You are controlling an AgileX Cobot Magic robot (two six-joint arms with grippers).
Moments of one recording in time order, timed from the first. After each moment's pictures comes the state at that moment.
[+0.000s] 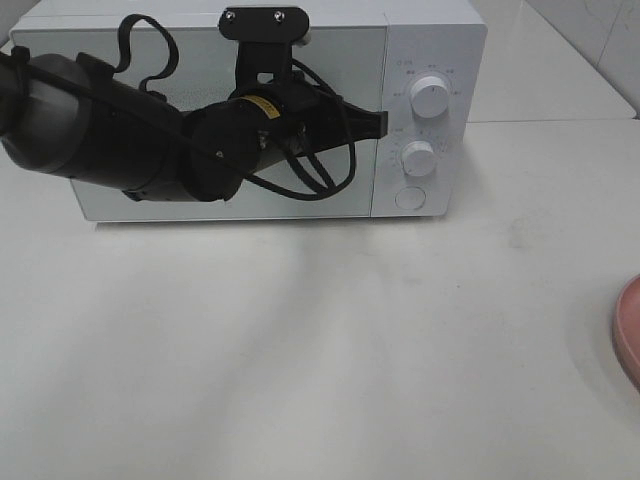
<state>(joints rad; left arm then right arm) -0.74 2.05 -1.21 -0.44 -0.49 0.17 0.11 0.00 -0.50 -0.13 1.00 0.14</state>
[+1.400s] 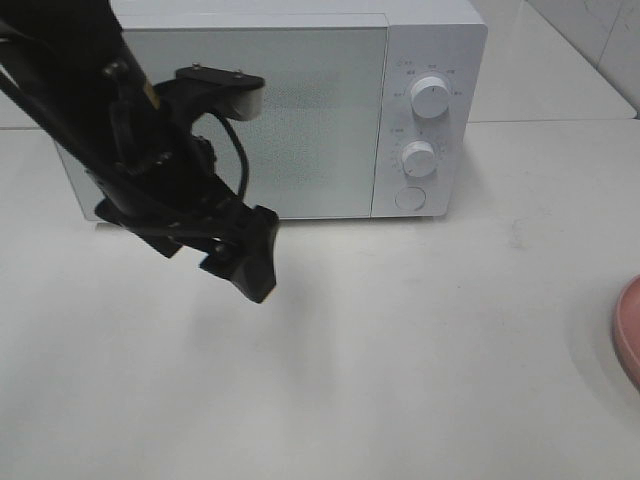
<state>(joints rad) -0.64 1.70 -1.21 -0.23 0.93 0.15 0.11 0.00 -0.50 -0.13 1.00 0.14</state>
